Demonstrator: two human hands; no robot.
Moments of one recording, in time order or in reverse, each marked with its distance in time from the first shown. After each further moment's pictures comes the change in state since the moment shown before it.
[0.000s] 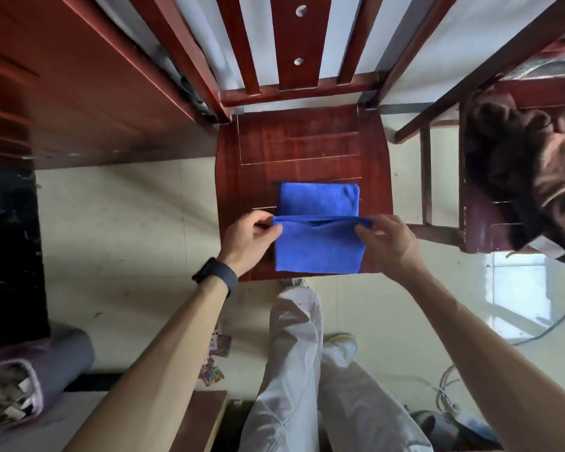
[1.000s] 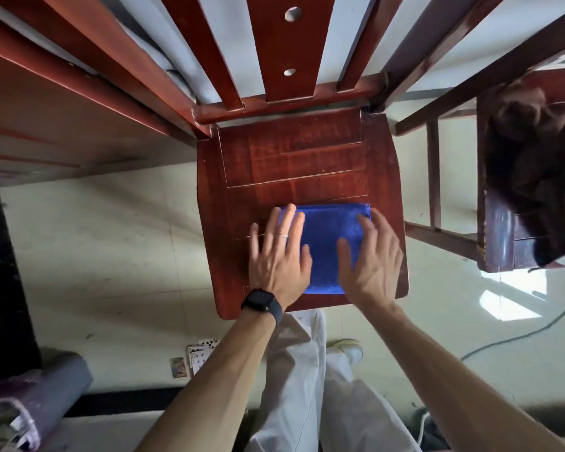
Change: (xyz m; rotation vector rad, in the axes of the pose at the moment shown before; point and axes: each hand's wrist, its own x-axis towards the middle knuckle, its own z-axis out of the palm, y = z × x) left_hand 0.053 -0.012 0.074 0.751 0.238 0.464; right_hand 0.041 0.003 0.080 -0.339 0.405 -0.152
